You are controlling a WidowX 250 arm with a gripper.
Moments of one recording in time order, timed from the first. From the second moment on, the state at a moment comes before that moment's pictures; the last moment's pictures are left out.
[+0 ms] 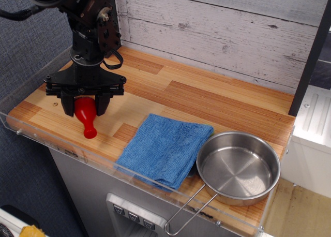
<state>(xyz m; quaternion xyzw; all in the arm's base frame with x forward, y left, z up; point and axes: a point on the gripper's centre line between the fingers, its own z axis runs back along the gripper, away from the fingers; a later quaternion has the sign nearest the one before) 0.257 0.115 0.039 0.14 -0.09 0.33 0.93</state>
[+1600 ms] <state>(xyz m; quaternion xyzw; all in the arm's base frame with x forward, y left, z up) 0.344 0.000 0.070 0.07 -0.17 0.11 0.98</state>
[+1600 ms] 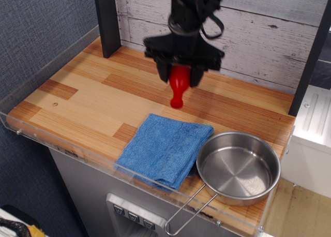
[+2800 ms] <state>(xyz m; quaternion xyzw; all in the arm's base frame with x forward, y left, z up) 0.350 -0.028 0.022 0.07 -0.16 -0.02 0.98</state>
